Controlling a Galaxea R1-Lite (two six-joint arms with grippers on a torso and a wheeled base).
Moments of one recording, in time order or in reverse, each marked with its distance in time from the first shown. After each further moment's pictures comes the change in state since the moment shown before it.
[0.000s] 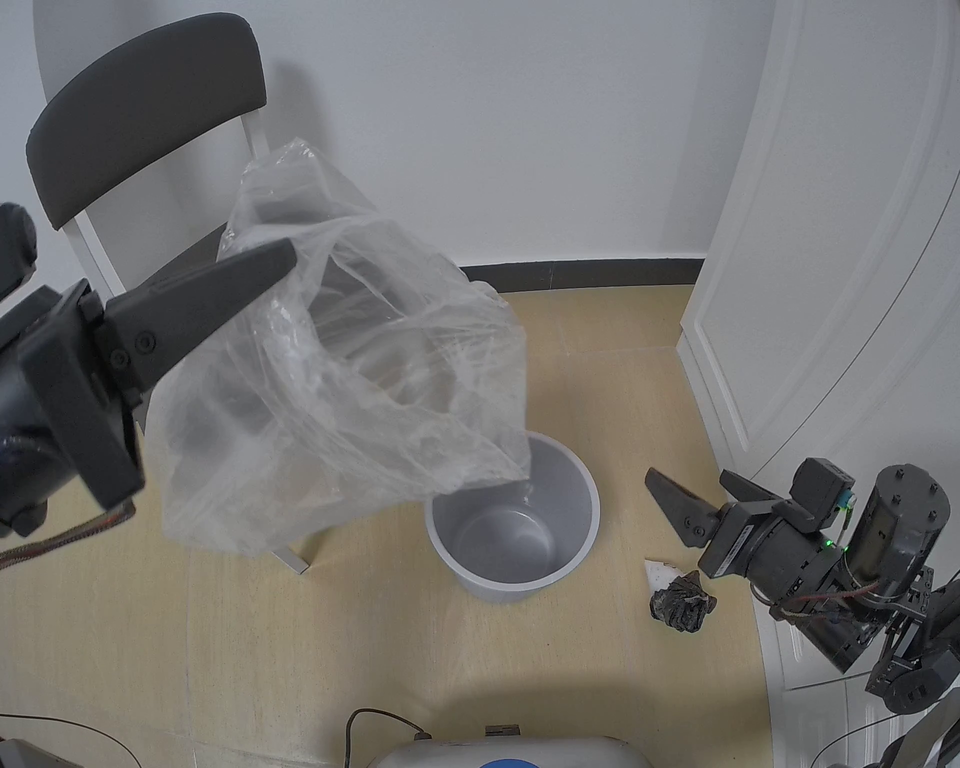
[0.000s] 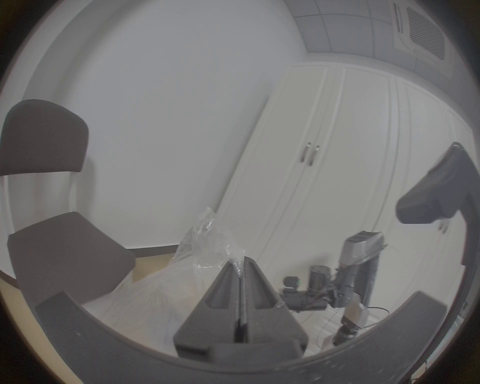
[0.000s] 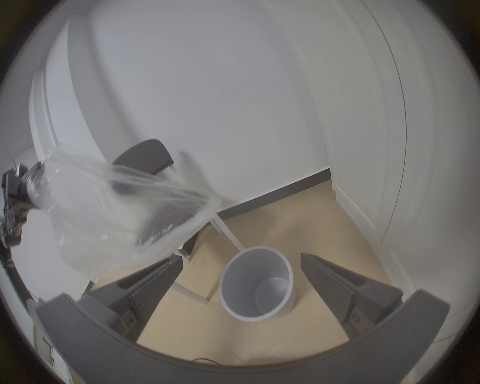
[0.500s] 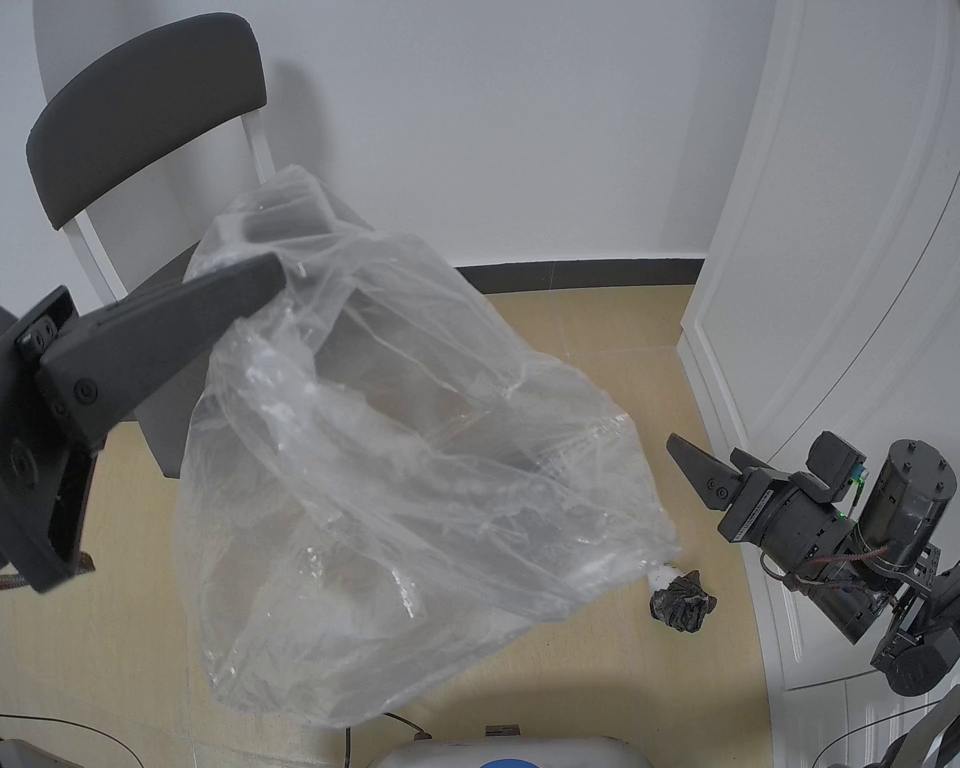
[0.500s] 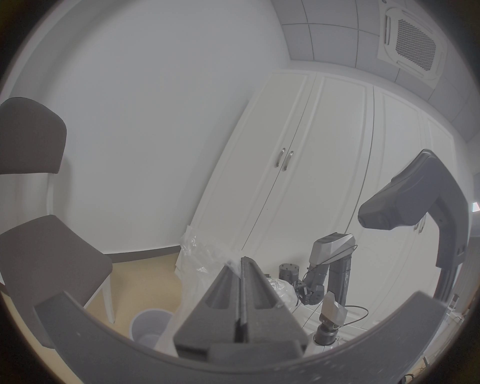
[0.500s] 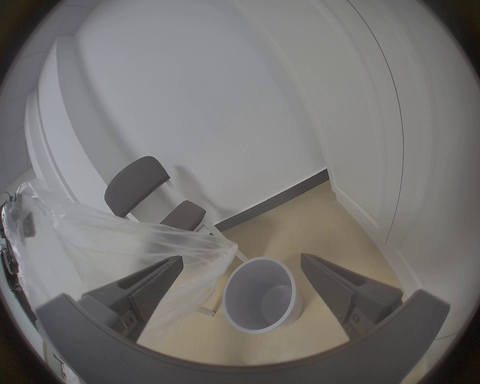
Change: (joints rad) left arm -0.042 -0.051 0.027 -0.011 -0.142 0.003; right arm -0.105 0.001 -0.018 -0.031 0.099 0.064
